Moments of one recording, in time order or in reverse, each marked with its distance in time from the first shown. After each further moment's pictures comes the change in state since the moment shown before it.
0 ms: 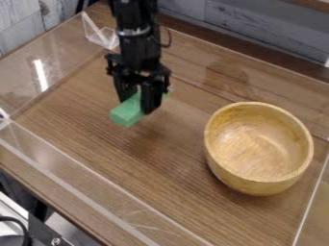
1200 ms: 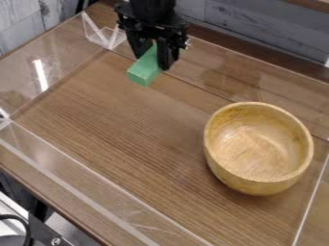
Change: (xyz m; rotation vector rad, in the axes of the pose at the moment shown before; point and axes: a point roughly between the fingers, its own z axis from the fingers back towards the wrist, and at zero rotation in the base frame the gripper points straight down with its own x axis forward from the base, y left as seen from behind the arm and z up) arm 0.028 -0.023 0.046 0.065 -0.249 -0.067
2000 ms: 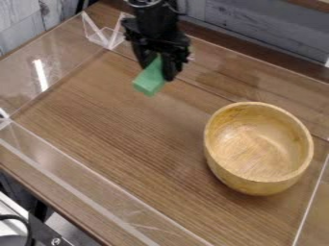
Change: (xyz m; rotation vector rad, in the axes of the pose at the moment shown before) arm 0.003 -0.024 -0.008 -0.003 -0.048 -0.073
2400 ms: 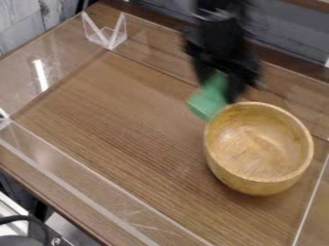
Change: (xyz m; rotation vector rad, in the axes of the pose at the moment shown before) arm -0.010 -0.102 0.011 -0.048 0.001 -0.166
